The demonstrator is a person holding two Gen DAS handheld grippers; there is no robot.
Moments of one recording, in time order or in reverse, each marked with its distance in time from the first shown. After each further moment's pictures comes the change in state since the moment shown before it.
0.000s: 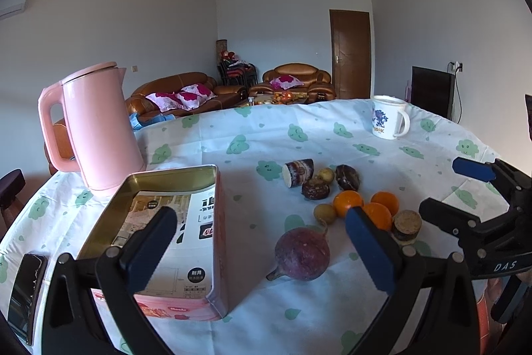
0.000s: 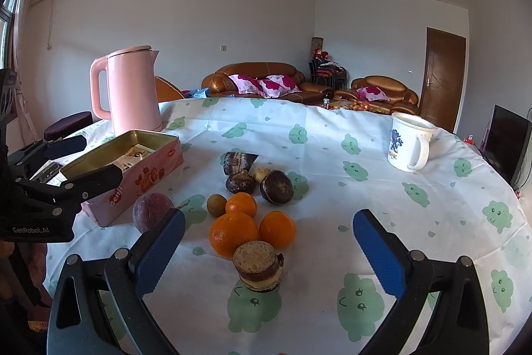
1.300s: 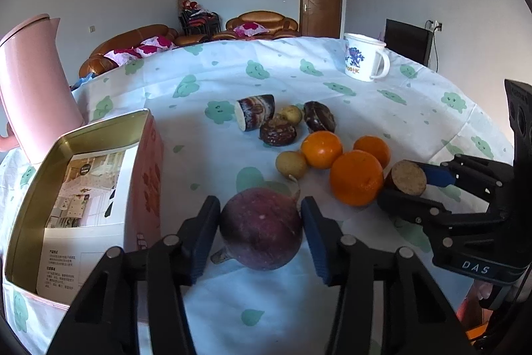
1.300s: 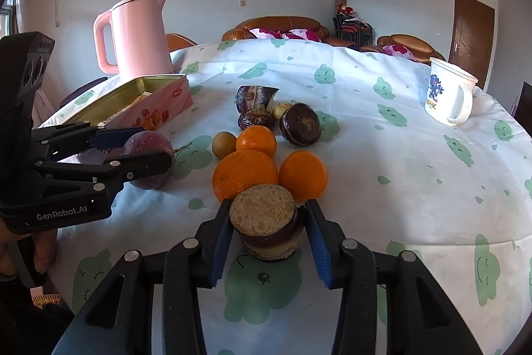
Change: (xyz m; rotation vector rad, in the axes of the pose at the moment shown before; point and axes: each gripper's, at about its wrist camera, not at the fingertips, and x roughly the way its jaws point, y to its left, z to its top) left arm 0.063 -0.025 -0.013 0.046 0.256 -0.158; right arm 0.046 -0.002 -0.024 -0.008 0.210 0.117
